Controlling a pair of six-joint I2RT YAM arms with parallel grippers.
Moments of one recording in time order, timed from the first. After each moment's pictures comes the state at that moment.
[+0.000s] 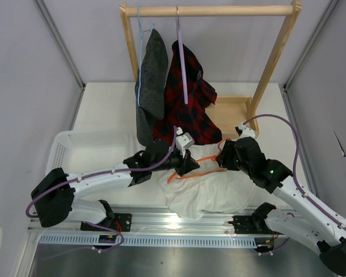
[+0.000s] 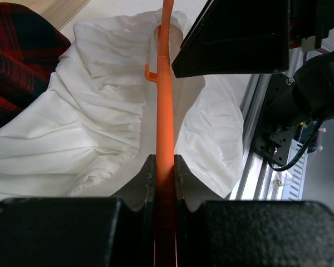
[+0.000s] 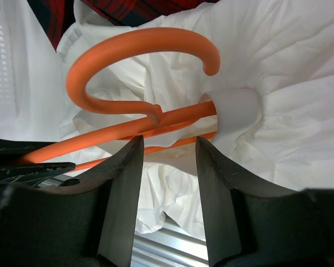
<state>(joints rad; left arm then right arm) -0.96 1.29 0.72 0.26 0.27 -0.26 0.69 0.85 0.78 -0.61 0.20 0.66</state>
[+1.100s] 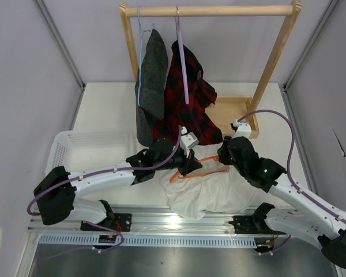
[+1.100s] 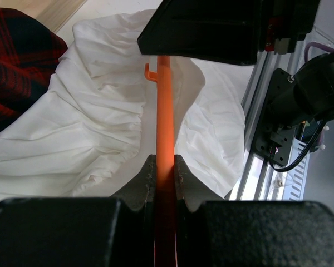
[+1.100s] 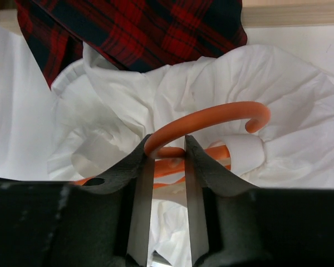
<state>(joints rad) -0.99 1.32 0.77 0.21 0.25 -0.23 0.77 0.90 0.79 -0.49 0.41 0.58</state>
